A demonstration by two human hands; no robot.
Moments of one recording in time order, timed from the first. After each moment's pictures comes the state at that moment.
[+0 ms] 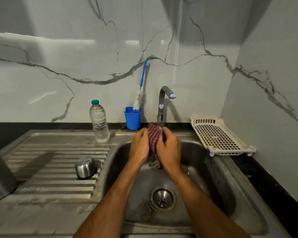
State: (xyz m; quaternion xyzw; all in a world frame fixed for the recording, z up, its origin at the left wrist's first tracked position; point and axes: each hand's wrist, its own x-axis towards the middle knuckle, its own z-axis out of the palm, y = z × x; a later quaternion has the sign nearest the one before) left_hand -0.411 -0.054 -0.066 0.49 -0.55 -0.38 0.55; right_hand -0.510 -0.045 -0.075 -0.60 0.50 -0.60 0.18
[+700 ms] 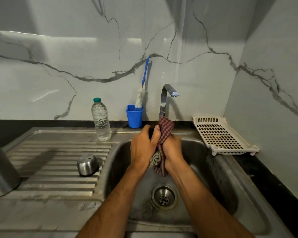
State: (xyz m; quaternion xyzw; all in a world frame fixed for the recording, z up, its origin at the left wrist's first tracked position) left_hand -0.416 -0.052 -0.072 0.55 -0.65 -0.13 0.52; right_hand -0.505 -0.042 -0.058 -0.35 0.49 -0.59 0.54
